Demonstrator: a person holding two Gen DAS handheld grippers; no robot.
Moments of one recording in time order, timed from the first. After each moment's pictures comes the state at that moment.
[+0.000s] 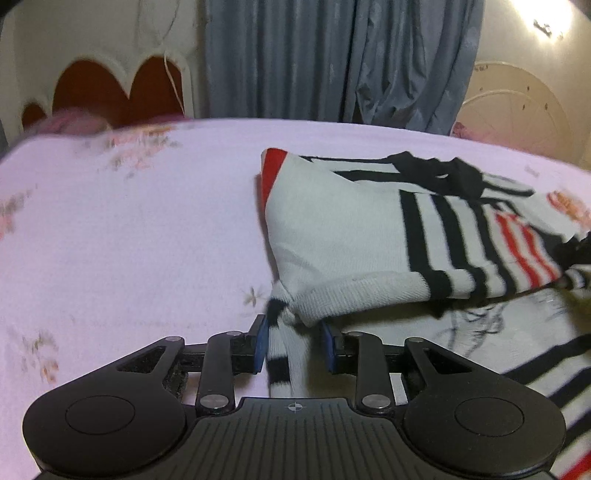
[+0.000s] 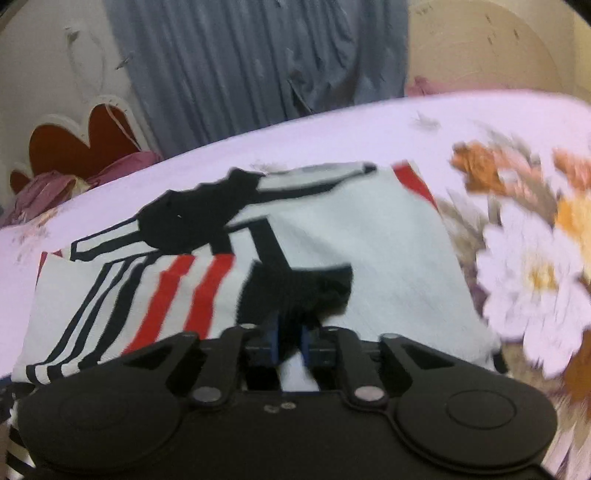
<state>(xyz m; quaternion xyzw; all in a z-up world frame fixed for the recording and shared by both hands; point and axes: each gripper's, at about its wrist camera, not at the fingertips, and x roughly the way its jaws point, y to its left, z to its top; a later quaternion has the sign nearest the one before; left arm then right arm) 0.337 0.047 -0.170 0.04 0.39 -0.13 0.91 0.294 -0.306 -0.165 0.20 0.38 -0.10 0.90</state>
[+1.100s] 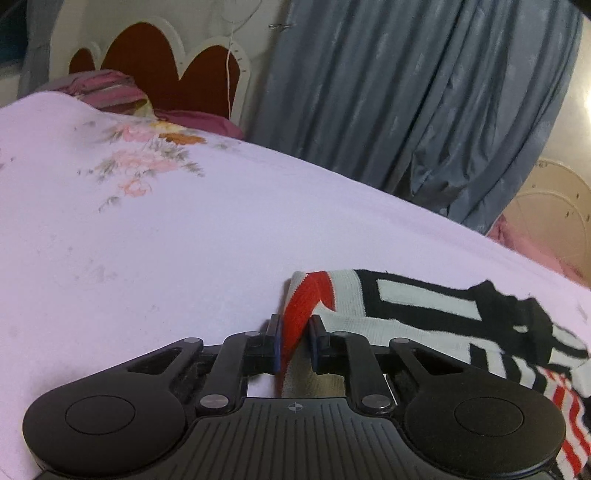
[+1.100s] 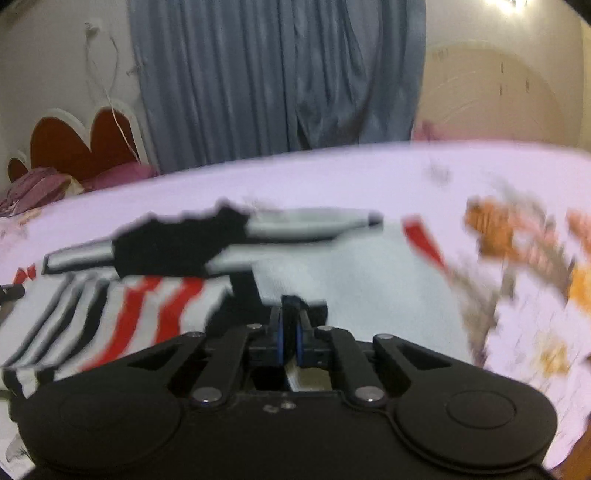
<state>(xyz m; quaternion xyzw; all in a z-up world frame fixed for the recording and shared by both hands) 0.485 0.039 -0.195 -0.08 0.34 -0.06 0.93 0.332 -0.311 -0.180 0.11 0.35 -0.10 0.93</state>
